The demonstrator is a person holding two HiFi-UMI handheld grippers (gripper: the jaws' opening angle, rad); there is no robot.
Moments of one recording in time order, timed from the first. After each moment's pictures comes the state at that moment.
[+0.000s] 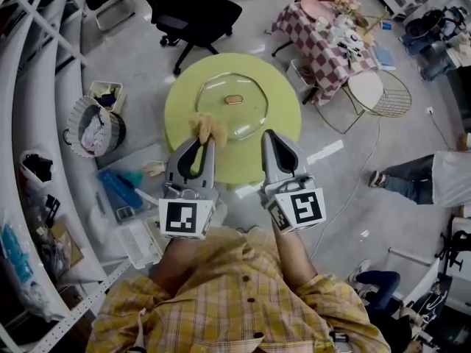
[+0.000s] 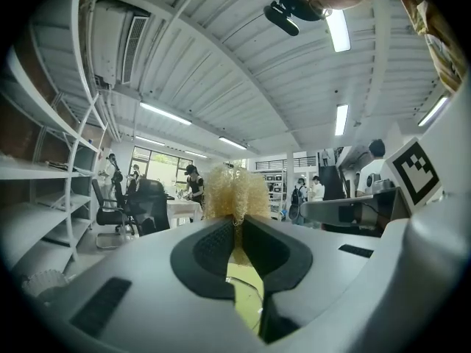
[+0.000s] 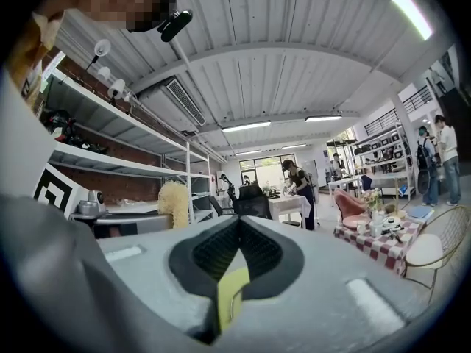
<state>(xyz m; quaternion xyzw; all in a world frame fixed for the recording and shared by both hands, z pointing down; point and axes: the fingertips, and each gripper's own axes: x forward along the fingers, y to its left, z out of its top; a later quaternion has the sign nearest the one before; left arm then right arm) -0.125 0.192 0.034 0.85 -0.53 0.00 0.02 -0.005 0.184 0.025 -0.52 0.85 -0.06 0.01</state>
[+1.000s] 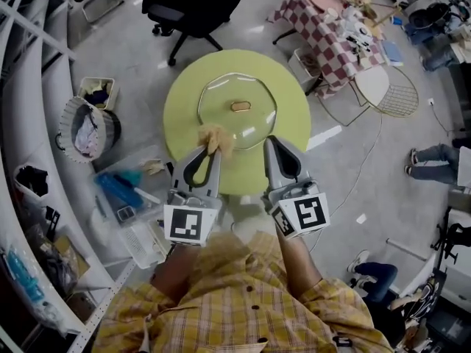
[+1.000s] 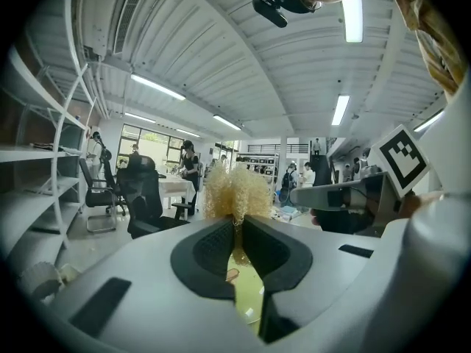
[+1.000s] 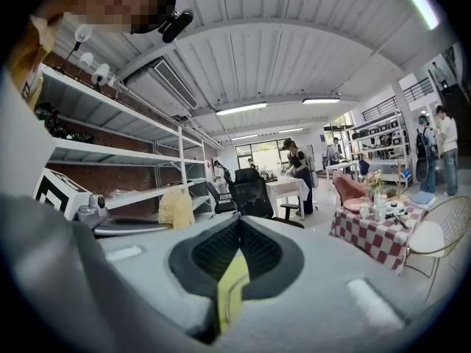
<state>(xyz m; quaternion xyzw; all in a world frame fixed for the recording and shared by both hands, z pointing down) -0.135 0.119 0.101 0.86 -0.49 0.06 0.11 -0.029 0.103 0.077 -0.52 0.85 -0.10 -0.03</state>
